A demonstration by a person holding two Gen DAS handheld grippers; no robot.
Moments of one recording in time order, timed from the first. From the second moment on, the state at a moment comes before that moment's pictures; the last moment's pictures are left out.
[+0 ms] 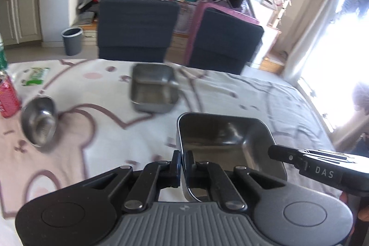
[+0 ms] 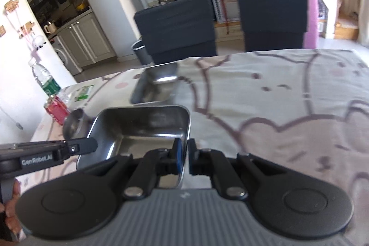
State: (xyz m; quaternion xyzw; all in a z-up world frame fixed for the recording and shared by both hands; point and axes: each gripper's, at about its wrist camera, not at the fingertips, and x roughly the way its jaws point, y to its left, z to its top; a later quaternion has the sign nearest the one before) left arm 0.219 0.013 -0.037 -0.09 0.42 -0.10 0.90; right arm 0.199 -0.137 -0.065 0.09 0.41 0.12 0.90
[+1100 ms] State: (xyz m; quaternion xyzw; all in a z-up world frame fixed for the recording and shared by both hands) left arm 0.184 -0.142 -0.115 -0.02 0.56 -0.19 0.81; right arm 0.135 -0.258 -0.136 0.02 0.52 0.00 0.85
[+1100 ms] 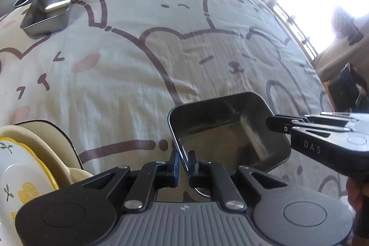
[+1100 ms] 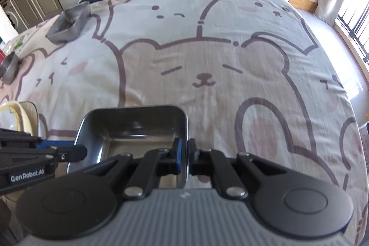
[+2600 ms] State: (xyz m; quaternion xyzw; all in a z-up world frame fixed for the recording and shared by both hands) left arm 0.176 -0.129 -0.086 -0.01 0.53 -0.22 0.82; right arm 0.111 -0.266 -0.114 0.02 0.51 -0.01 0.86
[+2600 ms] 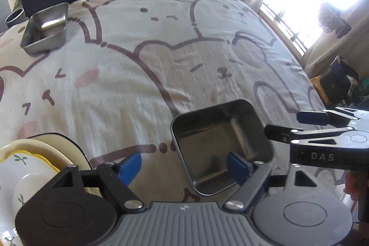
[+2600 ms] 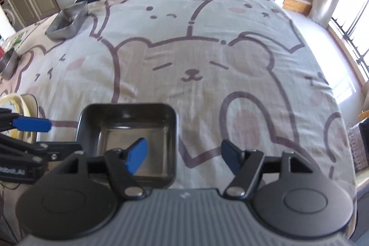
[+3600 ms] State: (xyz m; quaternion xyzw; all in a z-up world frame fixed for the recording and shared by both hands) left arm 0.285 0.050 -0.014 -0.04 0.31 -0.05 0.95; right arm 0.203 -0.159 -0.054 0.22 0.29 0.04 0.93
